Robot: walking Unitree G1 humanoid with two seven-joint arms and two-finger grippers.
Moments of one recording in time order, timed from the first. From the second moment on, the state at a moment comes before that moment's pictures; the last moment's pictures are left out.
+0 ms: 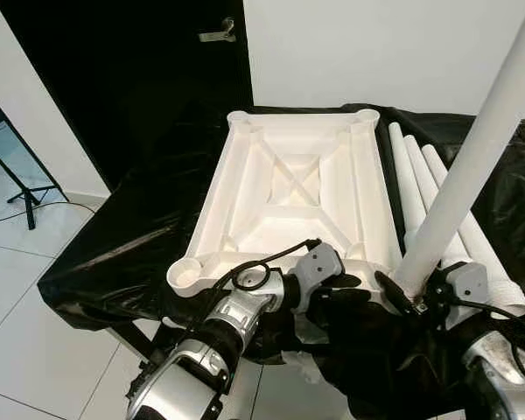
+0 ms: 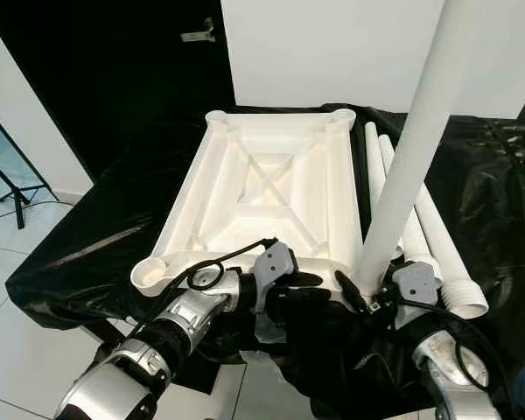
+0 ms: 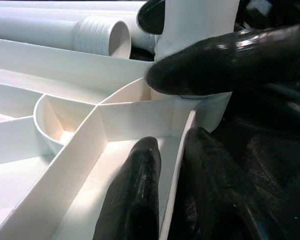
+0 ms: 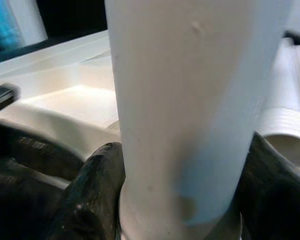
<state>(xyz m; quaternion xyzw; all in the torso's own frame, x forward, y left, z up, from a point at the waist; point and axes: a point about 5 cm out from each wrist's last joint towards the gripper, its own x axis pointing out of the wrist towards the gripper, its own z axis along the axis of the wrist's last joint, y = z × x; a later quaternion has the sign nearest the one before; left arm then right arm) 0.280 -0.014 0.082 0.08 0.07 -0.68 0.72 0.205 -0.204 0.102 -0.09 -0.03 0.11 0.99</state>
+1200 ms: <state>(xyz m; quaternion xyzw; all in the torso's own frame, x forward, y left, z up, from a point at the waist) 0.280 -0.013 0.082 0.08 0.07 -0.68 0.72 0.216 -0.203 0.112 -0.13 -0.01 0.22 0.97</state>
